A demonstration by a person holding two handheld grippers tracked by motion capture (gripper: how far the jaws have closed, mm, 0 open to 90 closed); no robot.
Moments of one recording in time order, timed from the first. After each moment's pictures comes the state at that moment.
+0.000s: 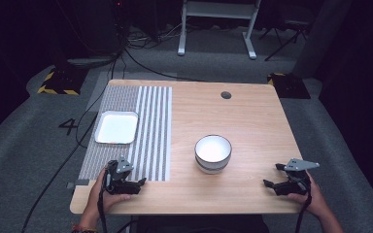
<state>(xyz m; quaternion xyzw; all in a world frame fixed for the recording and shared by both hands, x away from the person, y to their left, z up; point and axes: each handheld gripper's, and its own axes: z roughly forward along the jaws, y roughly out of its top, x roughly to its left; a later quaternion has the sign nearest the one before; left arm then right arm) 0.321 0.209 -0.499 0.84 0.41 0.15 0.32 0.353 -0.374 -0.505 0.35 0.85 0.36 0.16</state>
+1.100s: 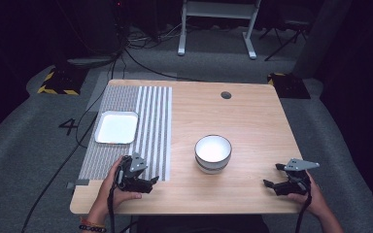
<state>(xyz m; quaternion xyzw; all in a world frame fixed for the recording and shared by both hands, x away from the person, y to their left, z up) 0.323 0.169 -0.466 0.86 0.34 0.16 0.33 0.353 -0.374 -0.505 0.35 0.85 0.36 0.16</state>
